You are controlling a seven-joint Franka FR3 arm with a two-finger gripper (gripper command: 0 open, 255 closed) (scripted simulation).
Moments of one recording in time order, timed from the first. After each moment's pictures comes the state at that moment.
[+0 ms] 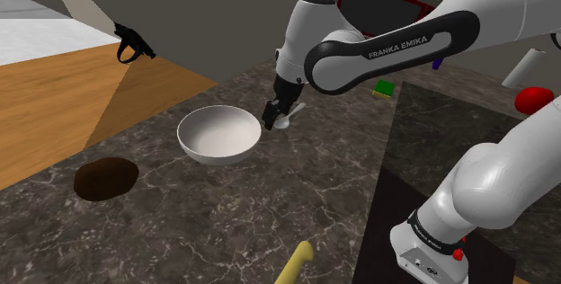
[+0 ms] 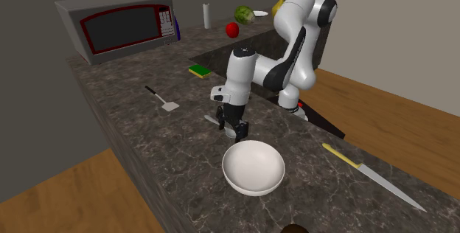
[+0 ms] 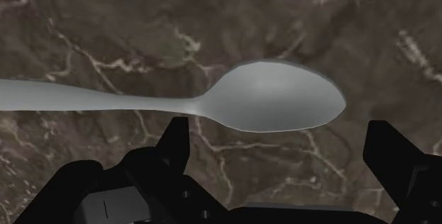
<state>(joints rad) 0.09 -0.17 0.34 -2.29 0.00 2.28 0.14</state>
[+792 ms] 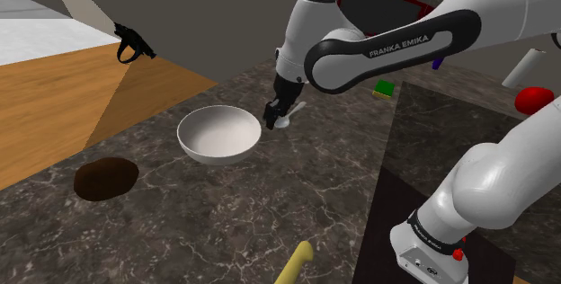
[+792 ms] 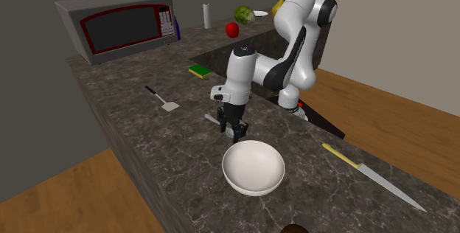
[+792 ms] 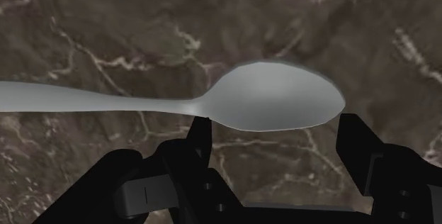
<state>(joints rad) 0.09 -0.17 0.34 -2.29 0.00 2.27 0.14</state>
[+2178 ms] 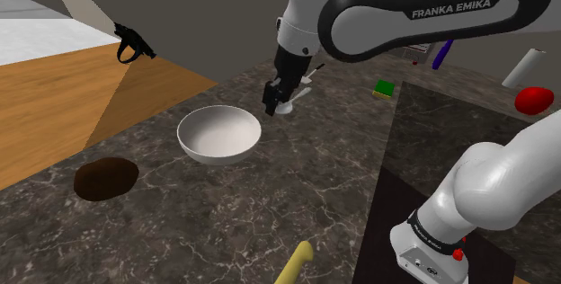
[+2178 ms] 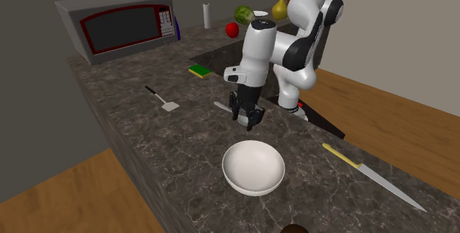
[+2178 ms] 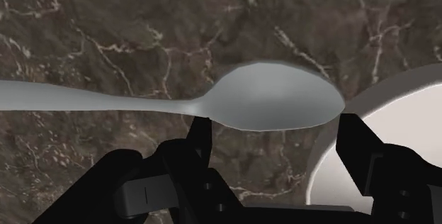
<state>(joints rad) 0.13 -0.27 0.38 -2.16 0.04 2.05 0.20</state>
